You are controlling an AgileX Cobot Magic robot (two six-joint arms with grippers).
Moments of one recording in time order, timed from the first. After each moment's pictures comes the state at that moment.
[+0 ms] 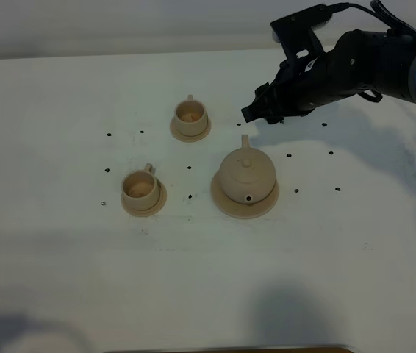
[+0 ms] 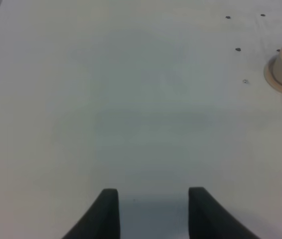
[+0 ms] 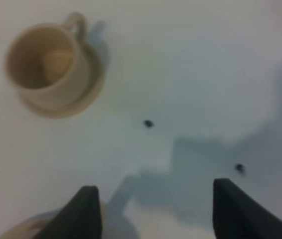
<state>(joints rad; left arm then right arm) -0.04 0.00 -0.46 0.07 1.06 -0.09 0.38 2.02 -1.43 0.30 0.40 -0.31</state>
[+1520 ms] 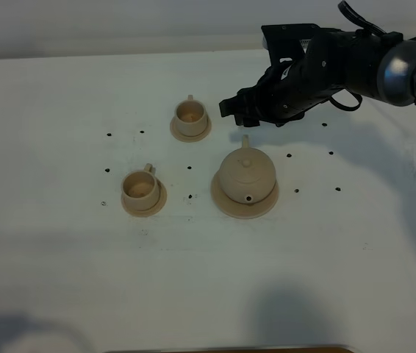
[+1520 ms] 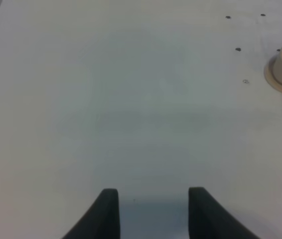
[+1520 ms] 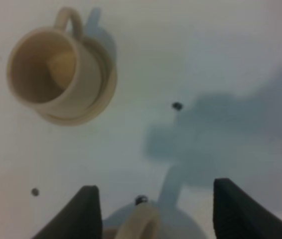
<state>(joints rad) -0.04 0.00 -0.46 0.07 1.06 -0.09 0.42 2.10 -1.54 0.28 0.52 0.01</state>
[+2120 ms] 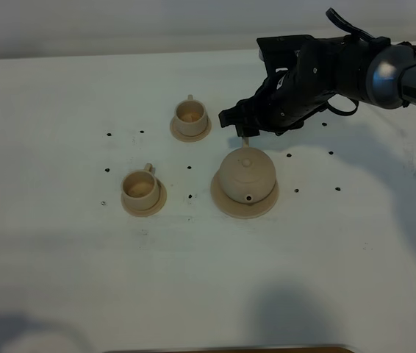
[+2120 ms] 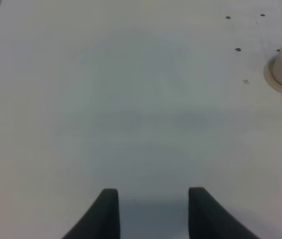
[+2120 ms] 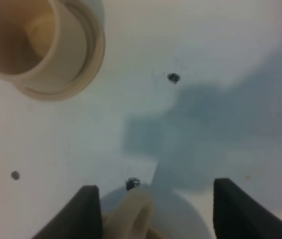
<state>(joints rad) -0.04 0.00 -0.46 0.07 1.06 -0.09 0.43 2.14 -1.55 0.23 0.56 0.05</state>
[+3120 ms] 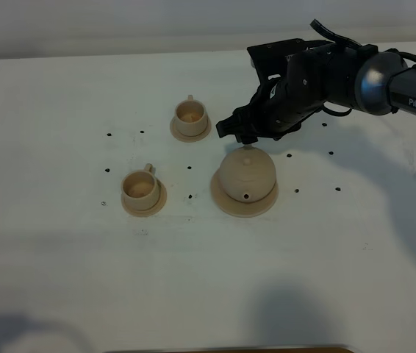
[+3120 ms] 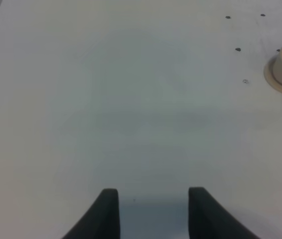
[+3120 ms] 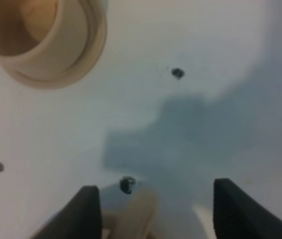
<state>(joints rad) -0.04 0.00 -0.46 0.07 1.06 -0.09 0.46 2.16 -1.55 0.12 0.54 0.08</state>
